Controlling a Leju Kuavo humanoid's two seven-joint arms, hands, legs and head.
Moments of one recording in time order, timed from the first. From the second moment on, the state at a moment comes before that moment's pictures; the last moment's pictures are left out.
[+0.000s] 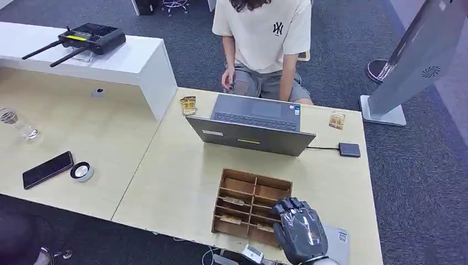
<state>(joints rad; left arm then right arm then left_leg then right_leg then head) 0.16 -0.08 -0.02 -0.56 -0.99 0.12 0.36 -0.04 -0.25 0.80 -1.62 1.20 -0.10 0.31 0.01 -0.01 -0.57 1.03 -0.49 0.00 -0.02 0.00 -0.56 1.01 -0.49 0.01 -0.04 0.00</state>
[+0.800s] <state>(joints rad) 0.18 -0.05 -0.14 -0.62 -0.88 0.11 0.43 -0.03 -0.25 0.72 -1.71 1.21 -0.10 0.36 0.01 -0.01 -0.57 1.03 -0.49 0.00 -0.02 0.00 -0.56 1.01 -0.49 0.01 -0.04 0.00</state>
